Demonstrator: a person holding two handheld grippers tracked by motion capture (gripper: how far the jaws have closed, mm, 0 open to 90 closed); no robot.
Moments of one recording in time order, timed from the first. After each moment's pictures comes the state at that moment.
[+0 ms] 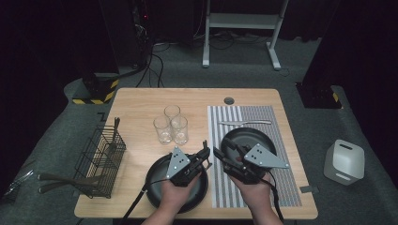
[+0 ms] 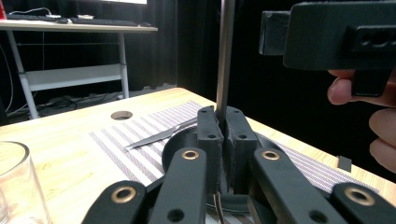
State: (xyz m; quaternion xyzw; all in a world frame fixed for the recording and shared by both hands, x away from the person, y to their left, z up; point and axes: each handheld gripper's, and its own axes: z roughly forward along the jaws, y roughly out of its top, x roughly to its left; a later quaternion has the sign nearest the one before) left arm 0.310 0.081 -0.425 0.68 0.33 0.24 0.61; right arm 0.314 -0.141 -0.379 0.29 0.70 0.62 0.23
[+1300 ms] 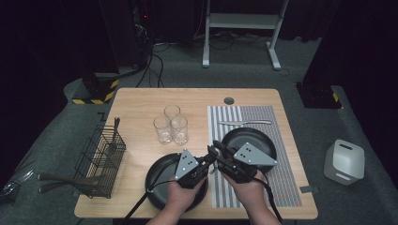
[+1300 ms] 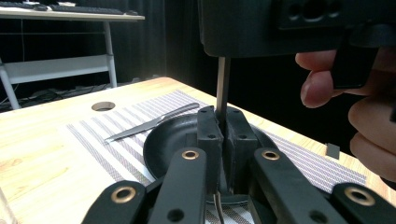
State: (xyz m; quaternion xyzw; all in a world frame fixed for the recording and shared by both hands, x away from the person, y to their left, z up) left arm 0.312 0.064 -0.434 0.70 0.32 0.22 0.61; right arm 0.318 -0.122 -0.382 0.28 0.72 0.60 0.22
